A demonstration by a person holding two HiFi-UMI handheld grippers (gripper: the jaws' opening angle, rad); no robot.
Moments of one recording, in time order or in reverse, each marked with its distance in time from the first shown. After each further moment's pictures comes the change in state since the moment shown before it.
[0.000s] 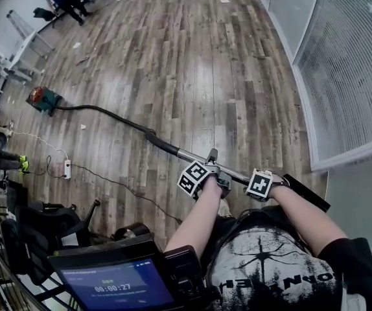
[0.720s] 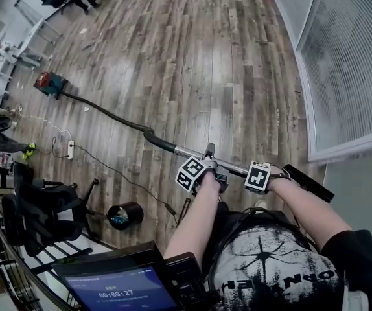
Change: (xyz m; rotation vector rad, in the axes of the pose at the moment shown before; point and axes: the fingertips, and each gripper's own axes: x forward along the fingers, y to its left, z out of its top) left arm -0.010 0.001 -0.110 -0.039 -0.091 0.051; right arm -0.037 -0.004 -0.139 -0.078 0.160 -0.007
